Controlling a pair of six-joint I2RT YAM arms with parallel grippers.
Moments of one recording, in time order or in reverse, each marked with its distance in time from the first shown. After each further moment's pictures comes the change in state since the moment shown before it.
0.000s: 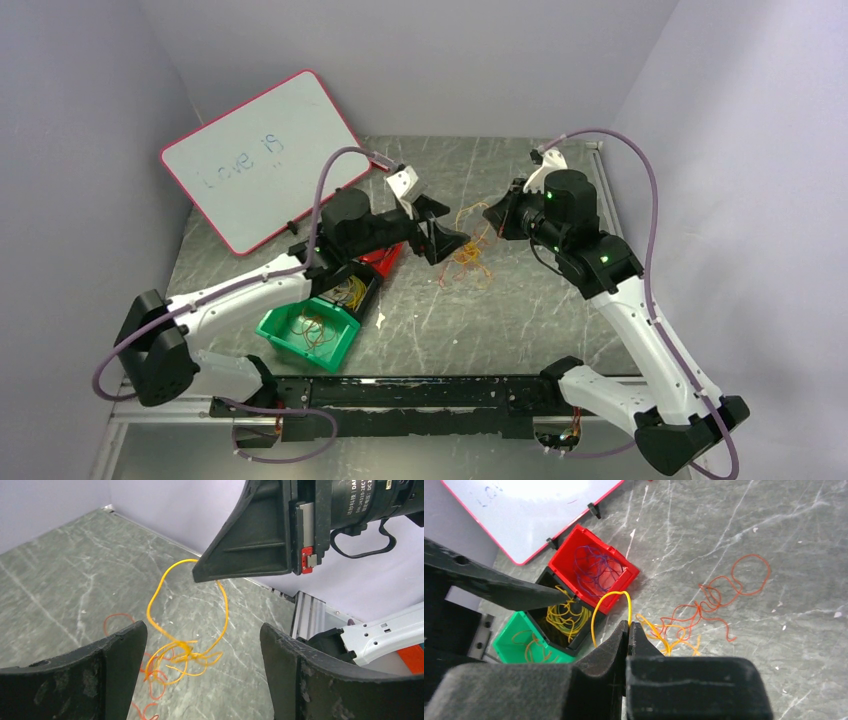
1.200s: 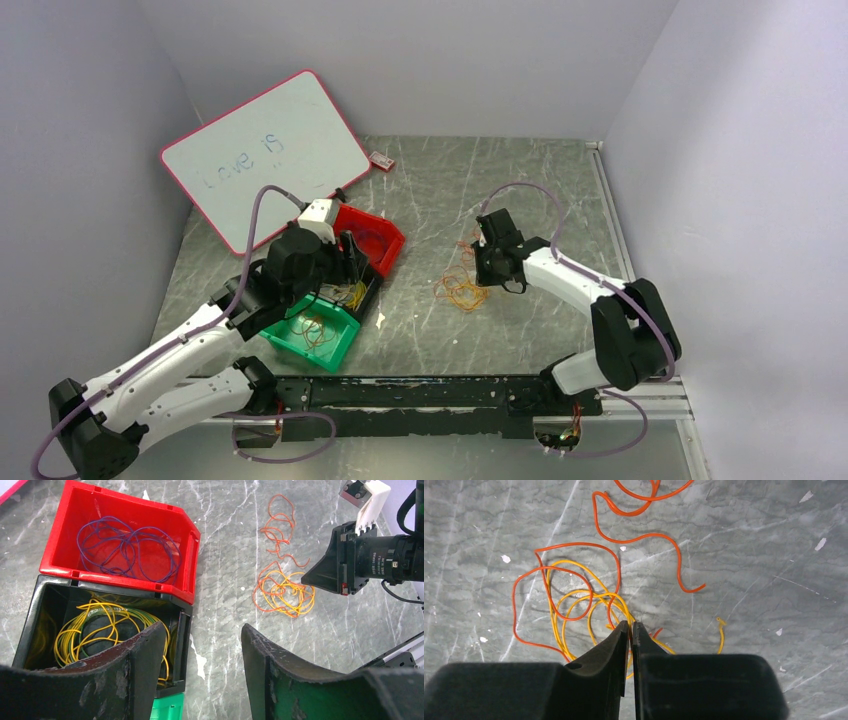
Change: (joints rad) left arm 0.096 -0.462 -0.242 -0.698 -0.546 -0.253; right arm 0.000 0.439 -0.397 0.183 0.040 -0.106
